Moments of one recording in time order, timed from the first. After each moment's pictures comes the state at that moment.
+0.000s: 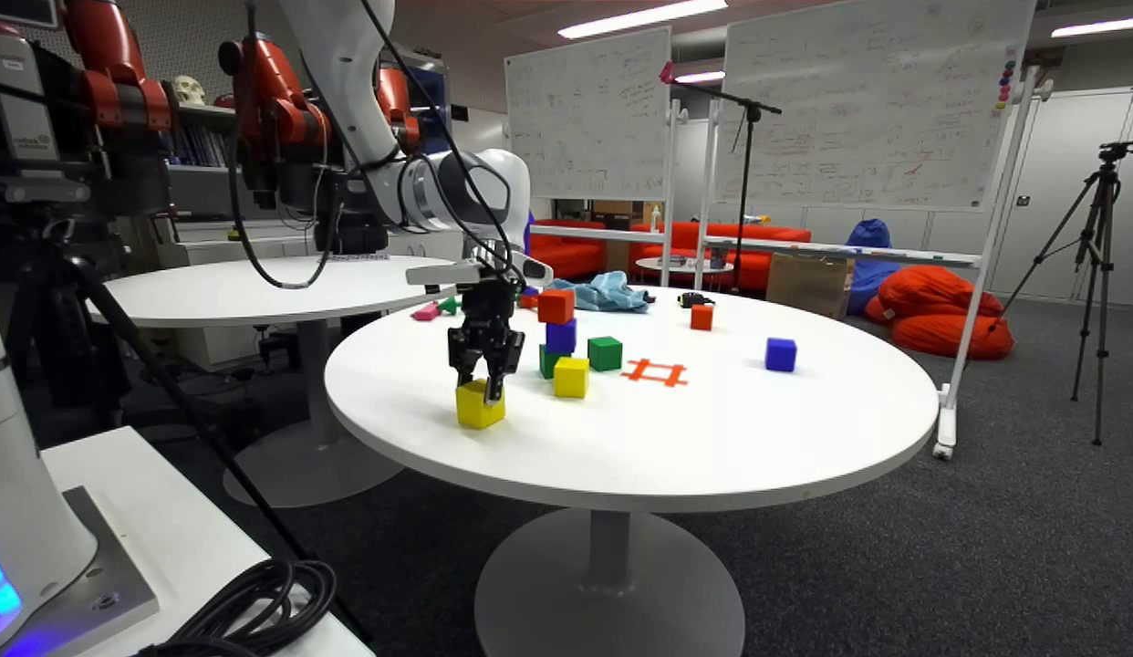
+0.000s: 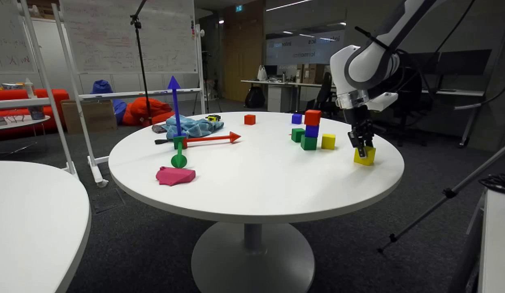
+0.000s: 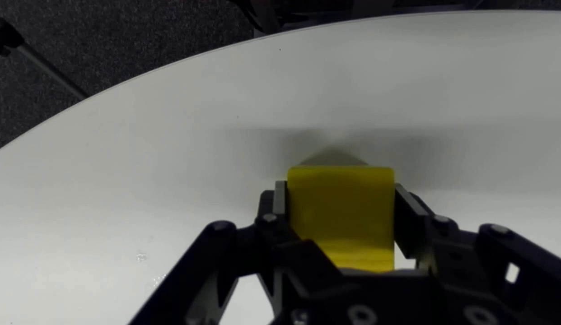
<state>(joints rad) -0.06 0.38 -0.08 -2.22 -0.20 2.28 0.03</state>
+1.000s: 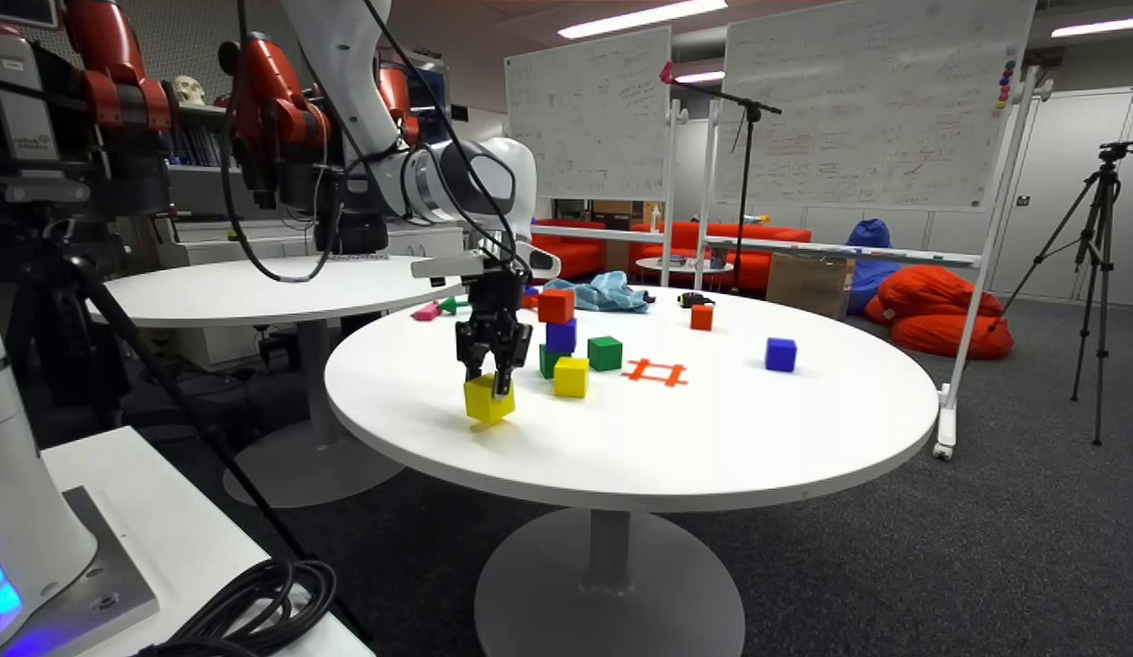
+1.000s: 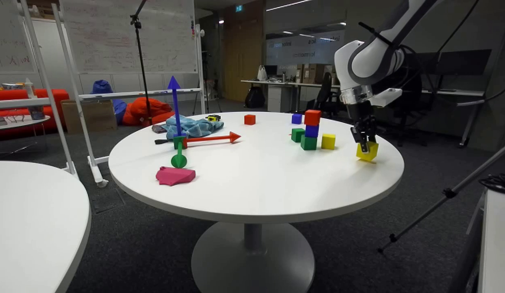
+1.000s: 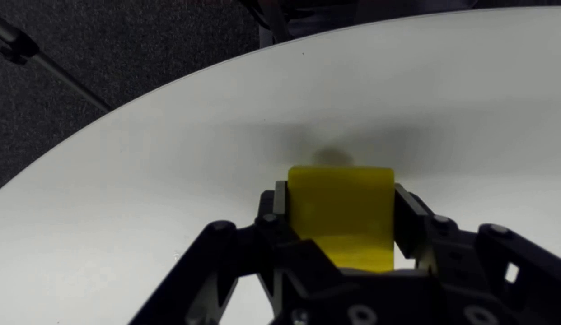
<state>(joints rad) -0.05 0.34 -0.12 -2.23 -0.20 2.28 0.03</state>
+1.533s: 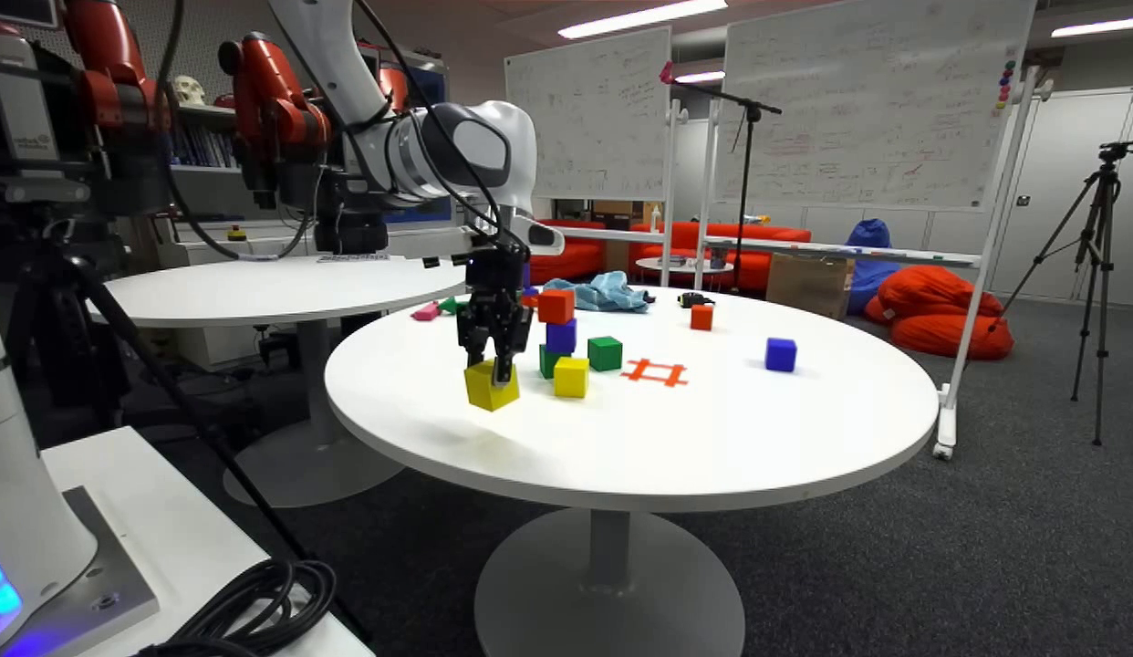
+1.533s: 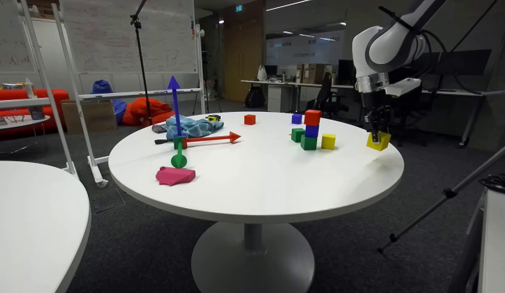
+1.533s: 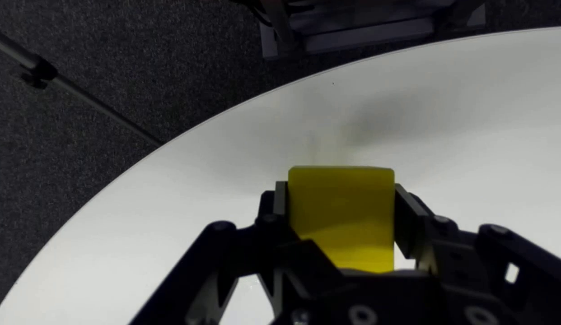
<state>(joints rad) -0.07 0.20 -0.17 -2.34 -0.21 2.32 0.04</state>
